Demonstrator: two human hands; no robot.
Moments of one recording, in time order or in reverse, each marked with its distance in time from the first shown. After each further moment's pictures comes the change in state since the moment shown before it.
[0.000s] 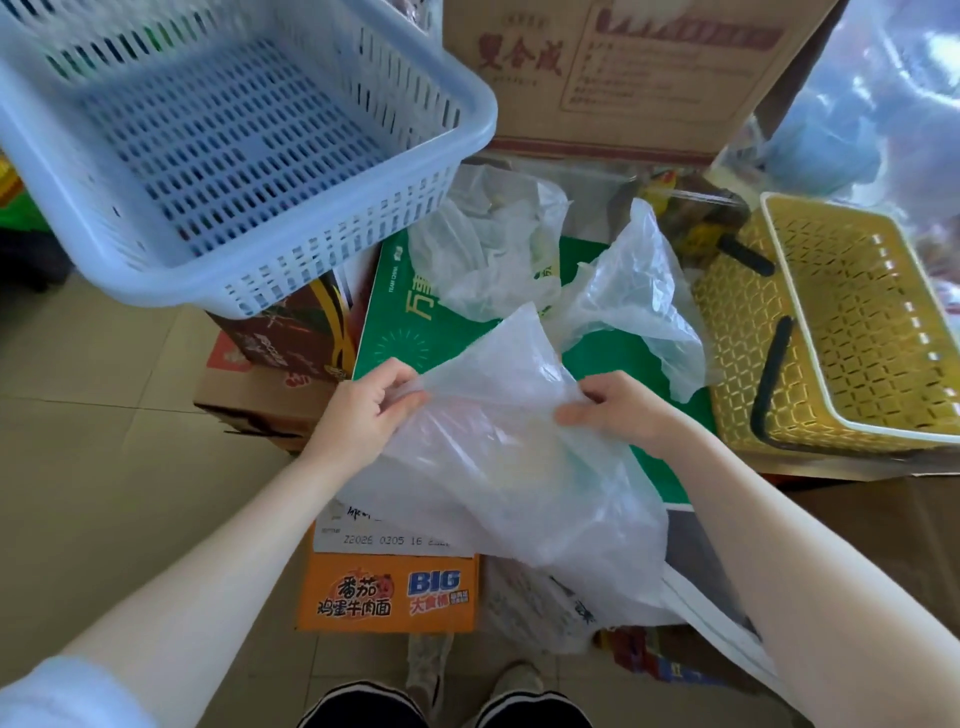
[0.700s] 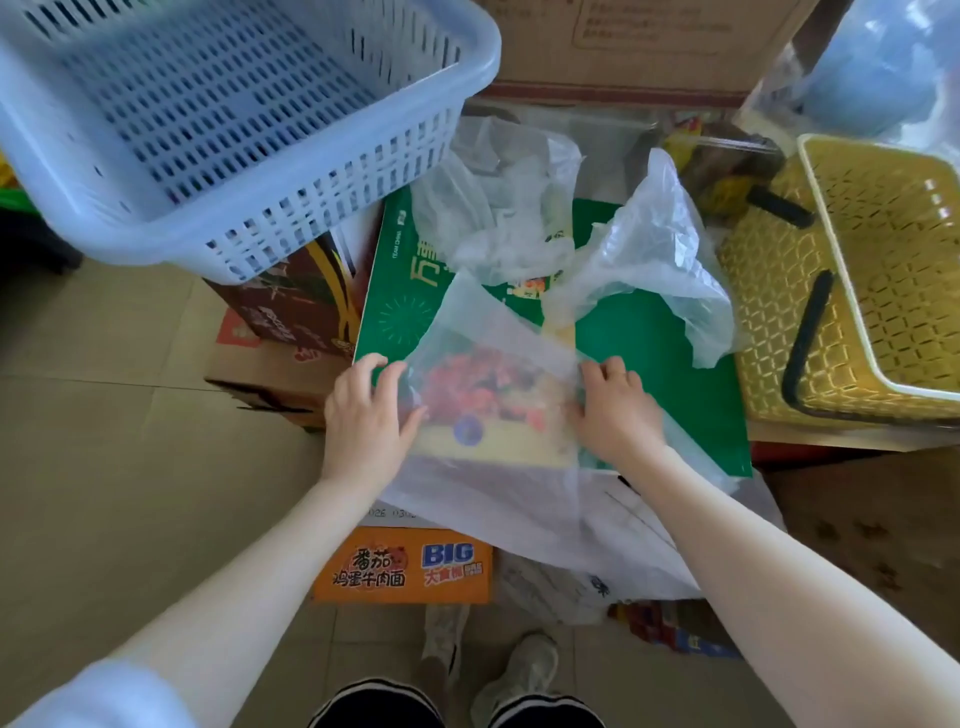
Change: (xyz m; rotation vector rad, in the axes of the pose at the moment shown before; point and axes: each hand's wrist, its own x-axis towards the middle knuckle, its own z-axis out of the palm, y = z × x) left_hand -0.028 -0.040 0.039 0.606 0.137 -0.065; right_hand 0.013 0.036 0.057 -0.747 0.306 0.023
